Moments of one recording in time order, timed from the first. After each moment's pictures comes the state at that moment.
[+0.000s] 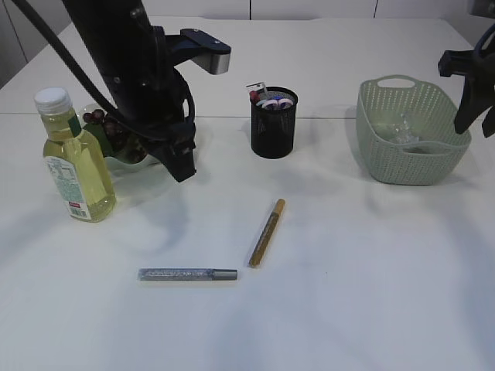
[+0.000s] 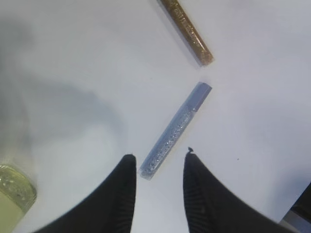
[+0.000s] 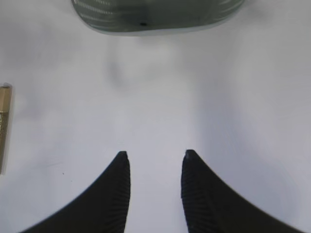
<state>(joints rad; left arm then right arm) -0.54 1.96 -1.72 -0.15 1.24 0.47 -0.02 1.76 -1.57 0.09 1.23 0.11</state>
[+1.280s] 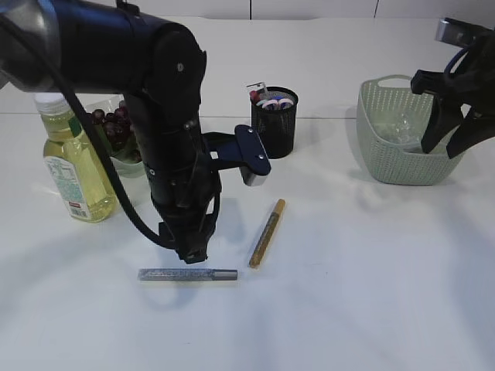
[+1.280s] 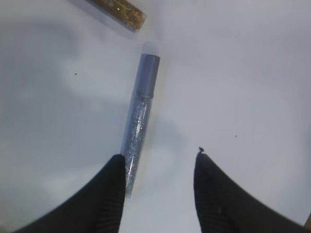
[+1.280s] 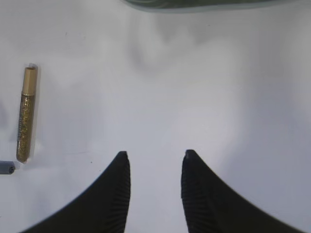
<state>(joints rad) -0.70 1.99 -1.50 -0.02 1.10 0.63 -0.02 1.85 -1.57 0.23 1.23 0.05</state>
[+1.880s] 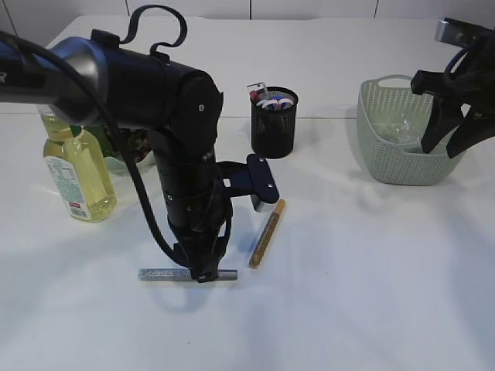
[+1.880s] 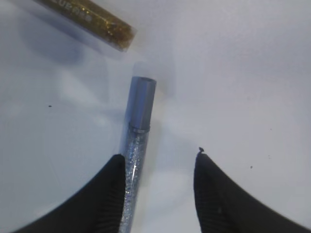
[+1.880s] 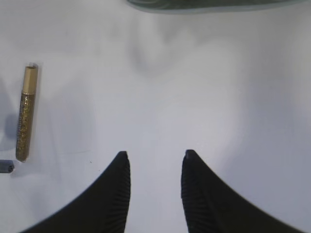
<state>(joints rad) -0.70 2.10 -1.50 -0.05 1.03 0.68 -0.02 1.85 -1.57 0.23 1.23 0.03</state>
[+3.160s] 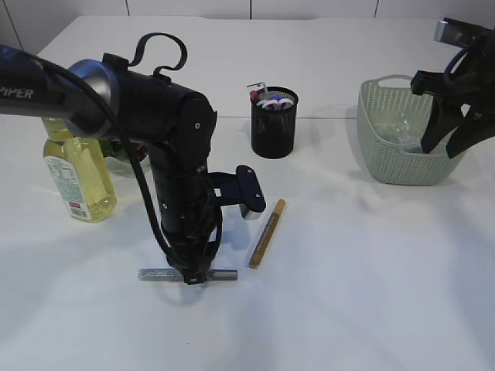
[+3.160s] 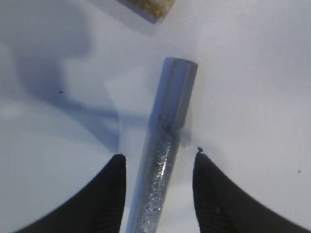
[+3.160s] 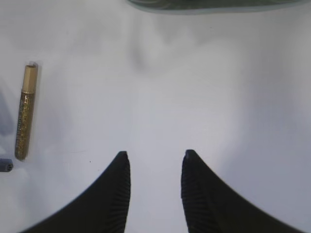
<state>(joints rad) -0.66 2.16 -1.50 -0.02 0.99 0.69 -0.02 1.85 -1.57 0.23 1.23 0.02</state>
